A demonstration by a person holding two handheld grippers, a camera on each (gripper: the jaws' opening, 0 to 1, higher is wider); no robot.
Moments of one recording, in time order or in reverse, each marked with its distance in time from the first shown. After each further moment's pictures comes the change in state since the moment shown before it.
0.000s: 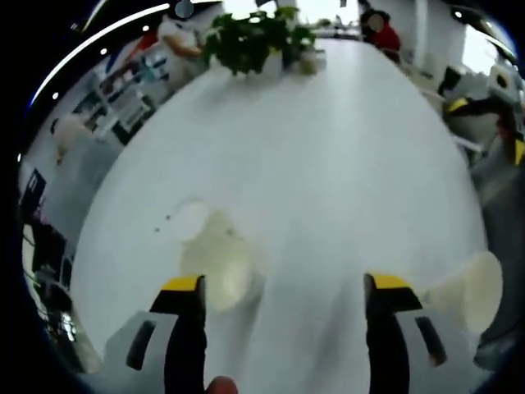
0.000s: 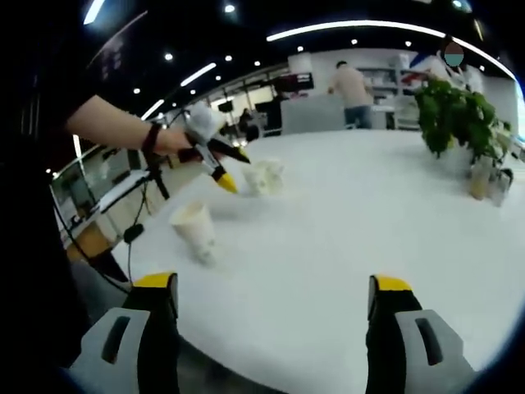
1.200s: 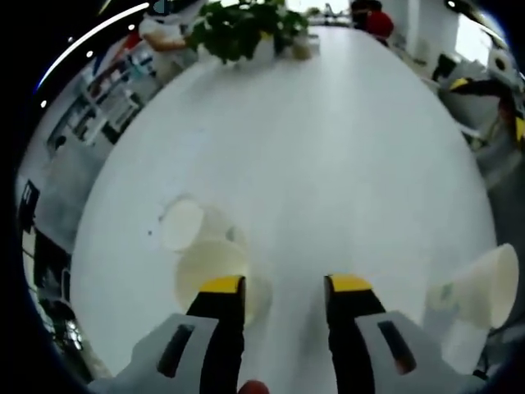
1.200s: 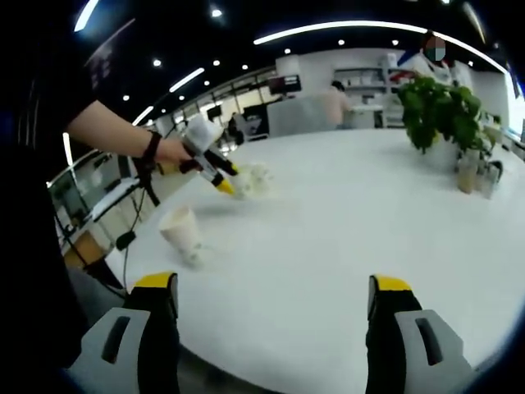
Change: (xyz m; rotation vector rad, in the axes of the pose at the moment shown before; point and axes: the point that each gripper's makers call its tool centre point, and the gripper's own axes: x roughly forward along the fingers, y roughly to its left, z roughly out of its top) left arm 0.023 0.011 -0.005 0.040 0.070 -0.020; right arm -0.009 -0.023 0.003 0.031 -0.018 -0.046
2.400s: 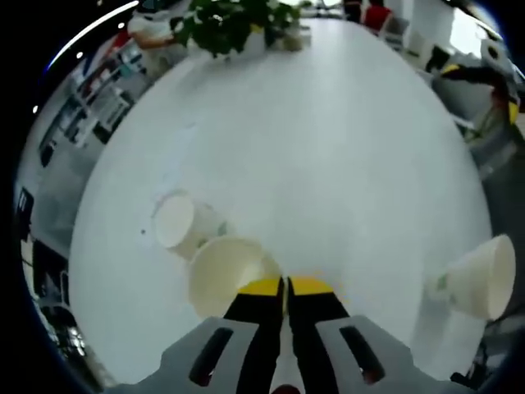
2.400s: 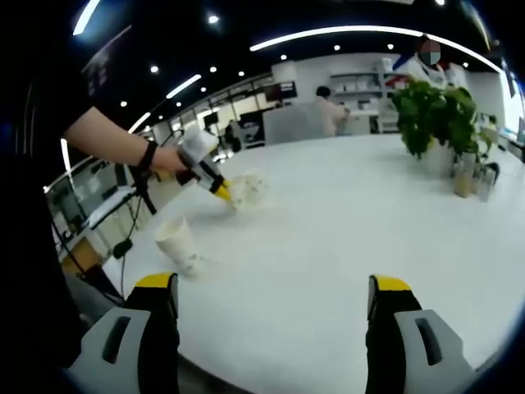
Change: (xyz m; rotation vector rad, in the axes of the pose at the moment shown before) left arm -0.003 -0.009 -0.003 0.032 0.038 -0.043; right arm -0.001 -0.007 0.013 0.015 -0.043 -0.017
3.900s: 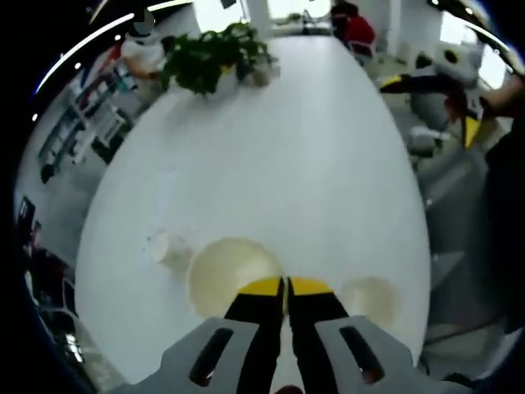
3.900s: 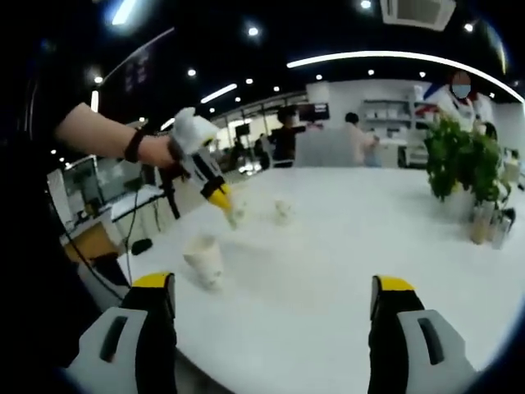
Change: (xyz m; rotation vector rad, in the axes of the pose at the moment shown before) left arm -0.098 -0.104 0.044 0.004 -0.072 -0.031; right arm -0.011 0.035 0.038 -0.154 -0.089 0.132
